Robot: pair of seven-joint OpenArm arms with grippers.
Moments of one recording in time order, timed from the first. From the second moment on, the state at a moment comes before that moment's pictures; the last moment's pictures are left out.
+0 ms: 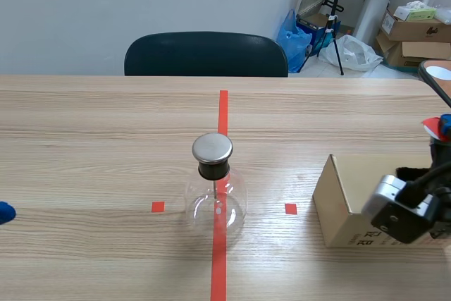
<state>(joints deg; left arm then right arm) 68.1 -51.8 -20.3 110.7 0.6 -41.8 -48.2 -36.5 7.8 10.8 98.6 -80.4 -35.1 10.2</state>
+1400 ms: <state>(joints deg) 68.0 -51.8 -20.3 110.3 -6.5 -39.4 -48.2 -24.9 10.0 -21.9 92.9 -91.2 -28.2 -22.8</state>
